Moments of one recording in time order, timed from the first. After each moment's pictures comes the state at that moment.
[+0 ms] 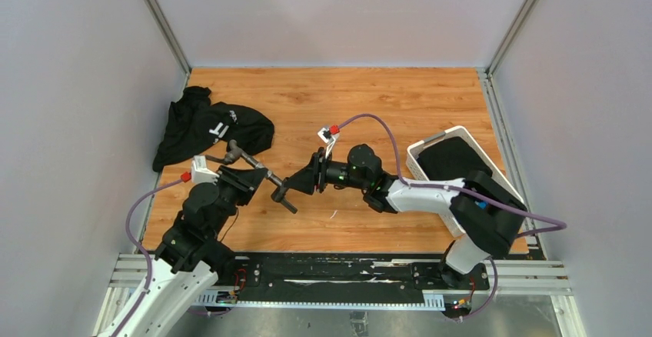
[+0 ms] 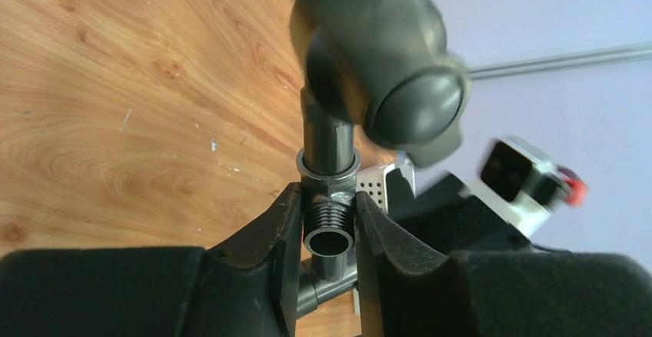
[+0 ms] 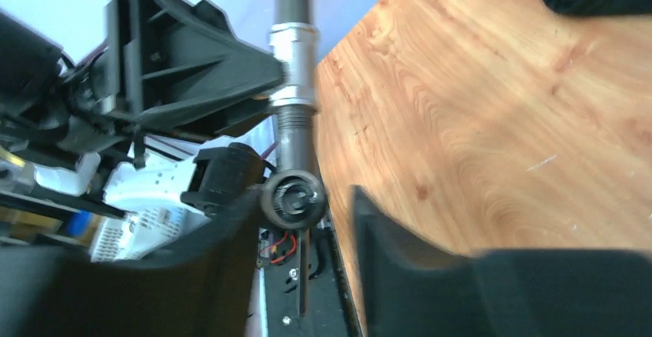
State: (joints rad) left arm -0.53 0.27 0.44 -0.41 -0.24 -1.23; right arm 0.96 1.55 0.76 0.76 -0.40 0.66
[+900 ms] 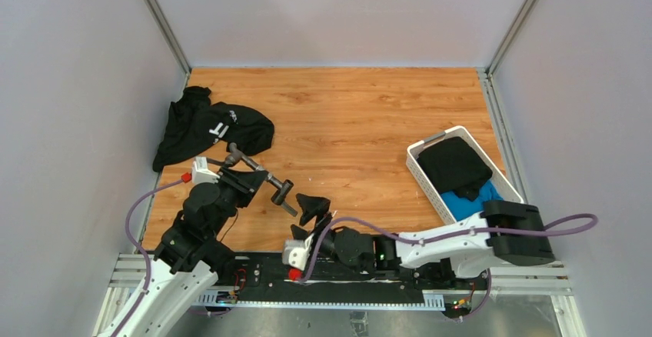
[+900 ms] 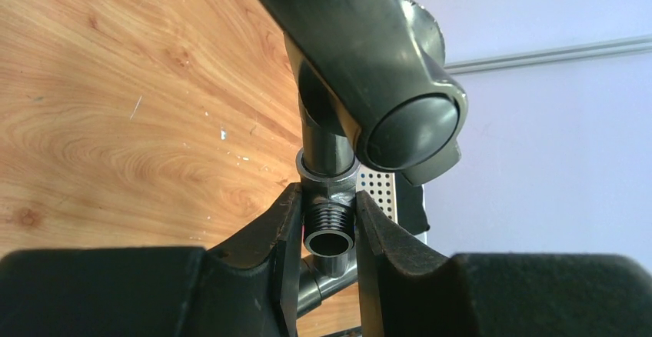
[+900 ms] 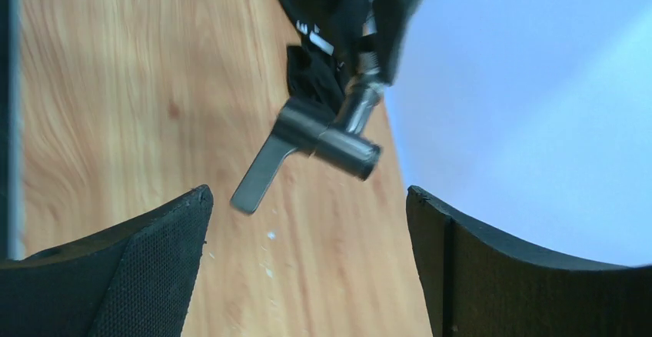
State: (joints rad) left arm -0.53 0.26 0.45 -0.46 -0.23 -1.23; right arm 1.58 1.35 0.70 0.56 0.49 -0.79
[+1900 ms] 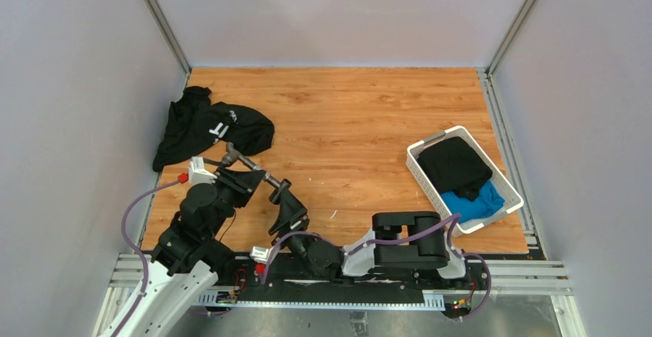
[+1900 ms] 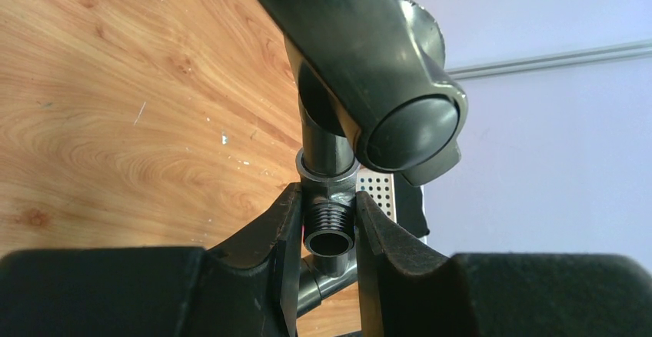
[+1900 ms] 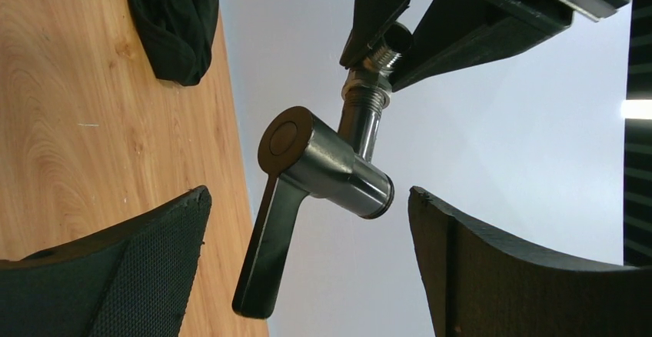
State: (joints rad) left arm -0.53 0.25 0.48 -0.49 -0.25 -1.22; right arm 1.58 2.05 0.83 1.42 0.84 -1.66
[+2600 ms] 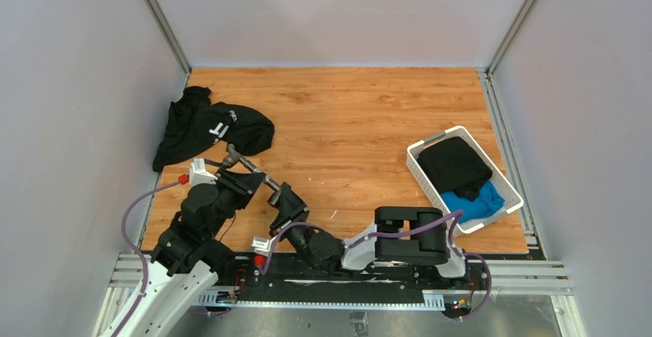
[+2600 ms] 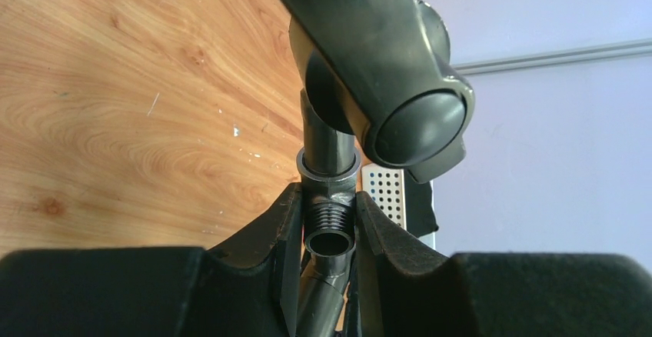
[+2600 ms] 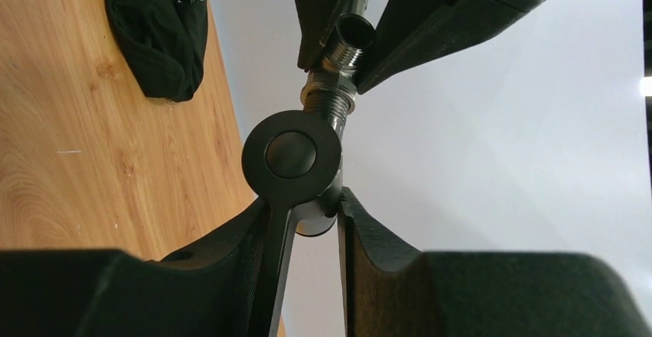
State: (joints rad) left arm -0.53 0.25 0.48 -0.53 -0.24 -1.22; right arm 1.53 2.05 0.84 1.44 0.77 -1.61
